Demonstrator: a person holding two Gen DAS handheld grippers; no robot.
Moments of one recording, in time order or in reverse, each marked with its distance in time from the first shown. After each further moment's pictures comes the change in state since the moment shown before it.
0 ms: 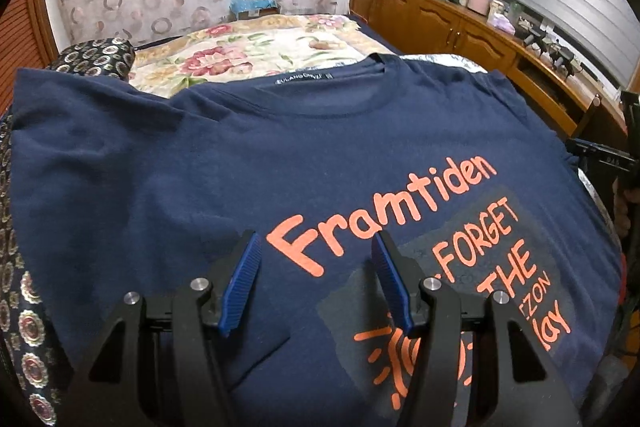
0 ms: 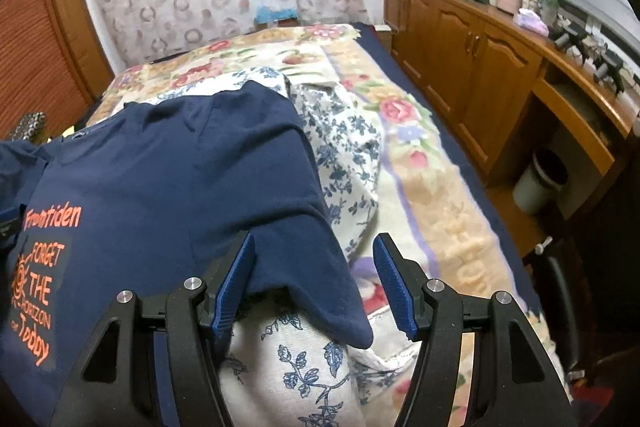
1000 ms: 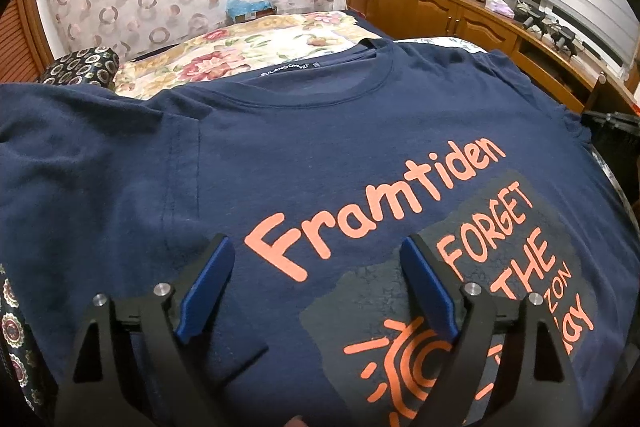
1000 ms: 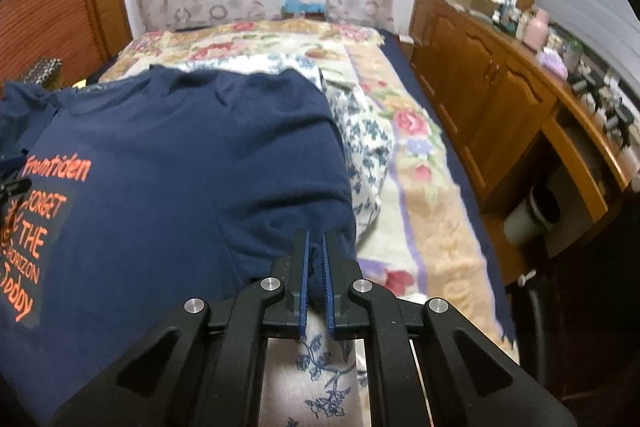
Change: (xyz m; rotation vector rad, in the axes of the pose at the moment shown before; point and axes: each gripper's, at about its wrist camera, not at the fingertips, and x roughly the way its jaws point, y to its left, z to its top) left arm 0.015 -0.016 0.000 0.063 -0.002 0.045; right arm -0.012 0.028 -0.002 -0.187 -0.027 -0.033
